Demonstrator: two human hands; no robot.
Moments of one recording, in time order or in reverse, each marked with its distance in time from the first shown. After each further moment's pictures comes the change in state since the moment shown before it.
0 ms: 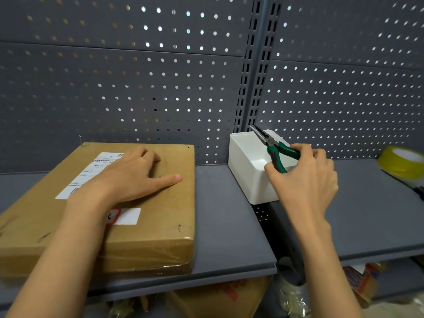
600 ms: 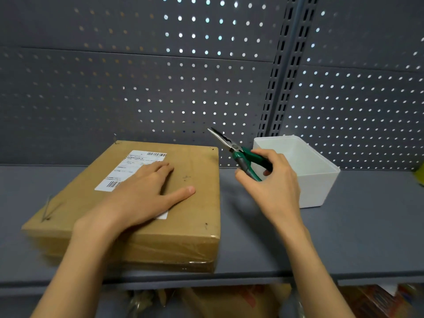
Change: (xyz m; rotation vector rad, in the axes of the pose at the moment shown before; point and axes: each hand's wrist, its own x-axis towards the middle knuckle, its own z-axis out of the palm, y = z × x) left_hand -0.040 -0.011 0.005 -0.085 0.018 -0.046; right_hand -0.031 -0.052 0.021 0.518 -0.339 -0.111
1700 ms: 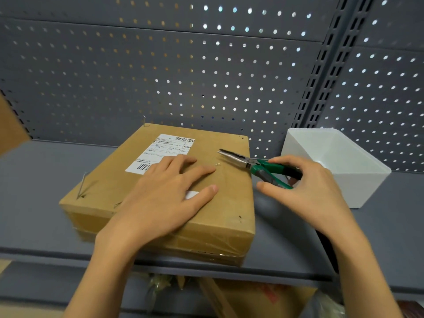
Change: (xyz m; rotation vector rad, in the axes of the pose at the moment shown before) left_hand -0.024 -0.018 0.016 0.116 0.175 0.148; right_hand -0.007 -0.008 -0.009 -0.163 -0.343 -0.055
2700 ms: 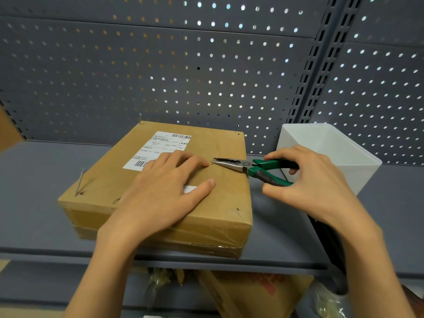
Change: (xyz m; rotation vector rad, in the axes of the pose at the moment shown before) left_hand 0.001 -0.001 0.003 -0.038 0.039 0.020; right_hand -0.005 -0.011 -0.018 -0.247 -0.056 -0.095
